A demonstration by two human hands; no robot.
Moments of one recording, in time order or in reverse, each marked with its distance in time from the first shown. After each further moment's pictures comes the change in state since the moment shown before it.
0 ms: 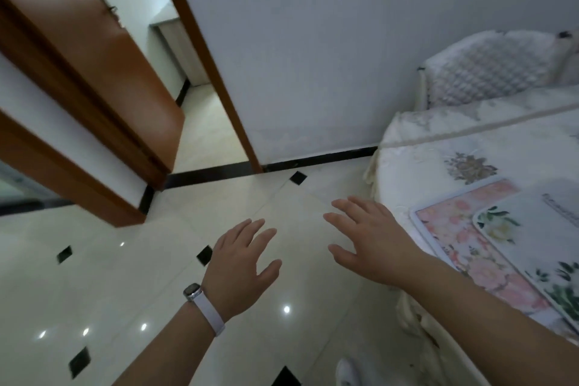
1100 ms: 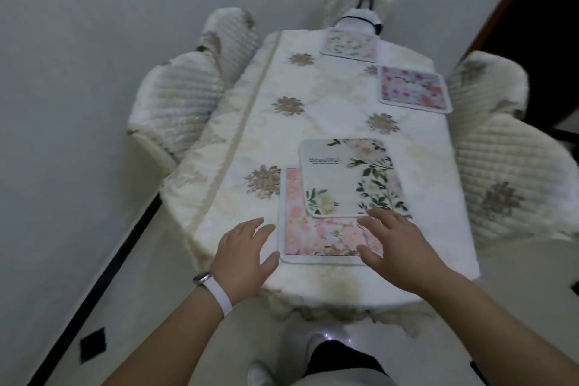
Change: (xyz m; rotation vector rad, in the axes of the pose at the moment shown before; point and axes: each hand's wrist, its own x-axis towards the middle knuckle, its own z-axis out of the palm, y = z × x) left_hand 0.353 0.138 0.136 -0.282 -0.466 1.118; right_hand -0.052 0.062 -0.010 -0.087 0.200 1.479
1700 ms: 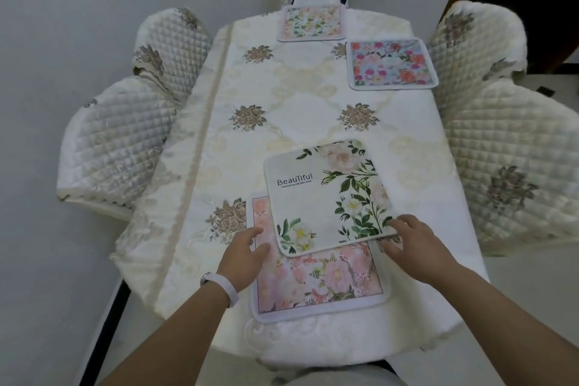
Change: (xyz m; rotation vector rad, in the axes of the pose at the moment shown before) left_hand 0.167 0.029 0.047 -0.449 -0.262 -0.411; right_hand 0.084 0.154 0.052 0.267 -0.167 0.436
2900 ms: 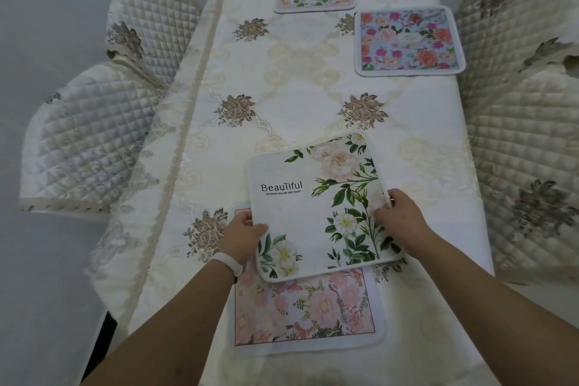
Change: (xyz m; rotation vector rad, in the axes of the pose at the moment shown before) left_hand 0.102 0.043 0.032 -0.529 0.103 -0.314; right_hand 0.127 -0.007 -0.018 0.717 -0.051 0.261
